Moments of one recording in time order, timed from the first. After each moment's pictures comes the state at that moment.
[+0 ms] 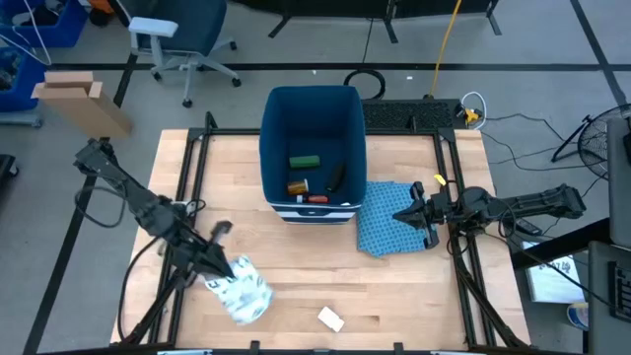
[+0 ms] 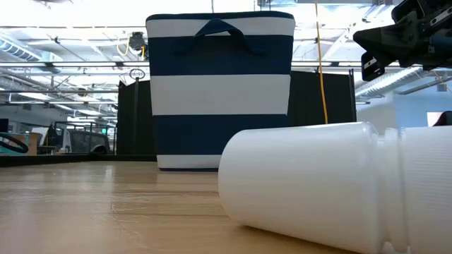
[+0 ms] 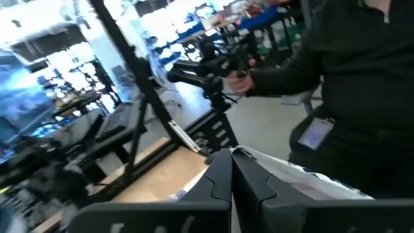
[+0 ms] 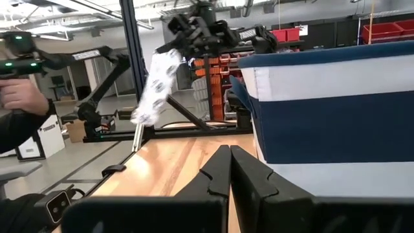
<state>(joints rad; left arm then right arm) -0.66 0.72 0.57 0.11 -0.02 0.40 0.09 0.28 0.02 0.38 -0.03 0.12</state>
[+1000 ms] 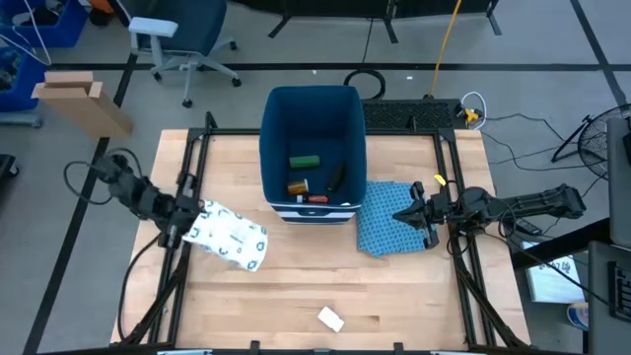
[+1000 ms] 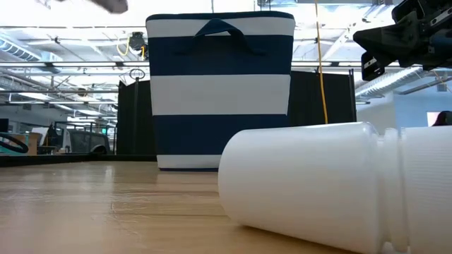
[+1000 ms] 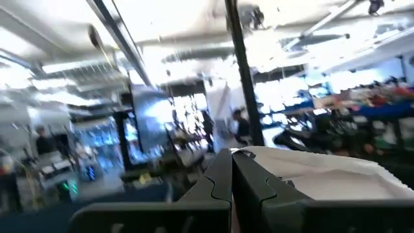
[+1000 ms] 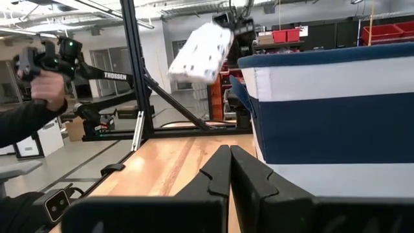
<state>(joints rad) -0.66 0.09 0.34 0.15 -0.37 0.34 0.09 0.28 0.02 0.38 -0.03 0.11</state>
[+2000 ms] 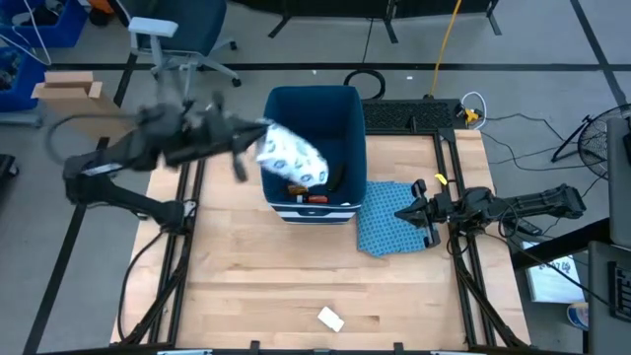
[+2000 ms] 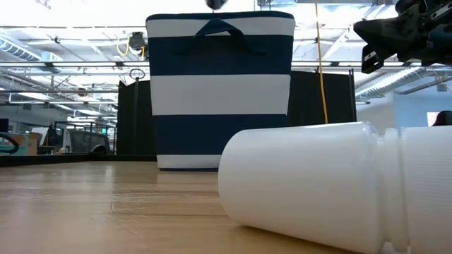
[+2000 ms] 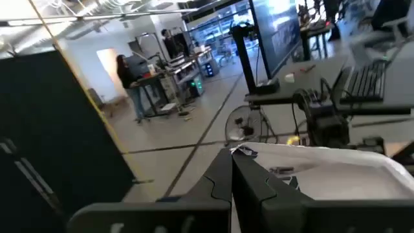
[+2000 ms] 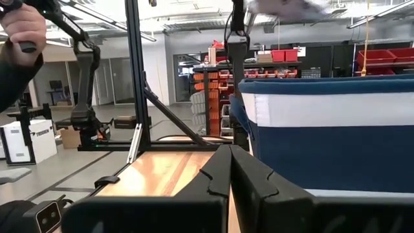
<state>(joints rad) 0.09 1.14 1.52 -0.37 -0.23 0.31 0.09 0.28 0.02 0.44 -0.03 0.06</state>
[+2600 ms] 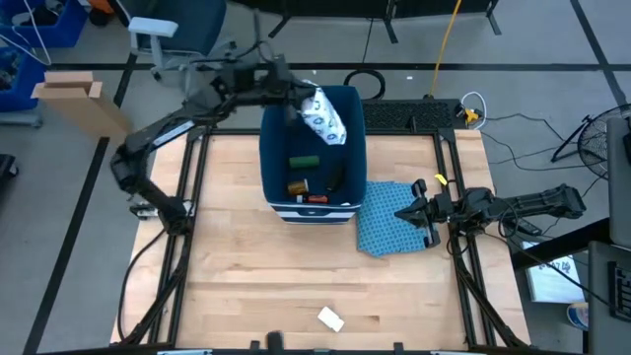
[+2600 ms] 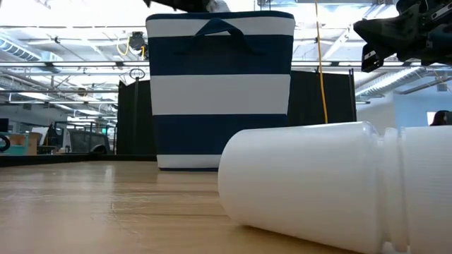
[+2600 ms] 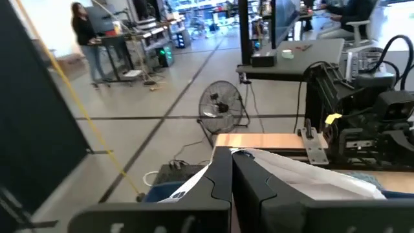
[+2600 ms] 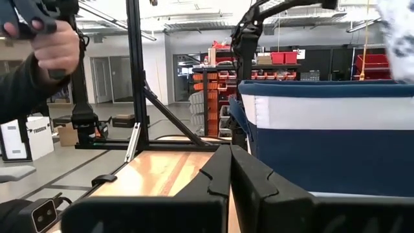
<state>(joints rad) 0.60 1.58 1.65 -0.21 0.39 0.22 0.09 0.28 0.02 0.45 -0.03 0.04</state>
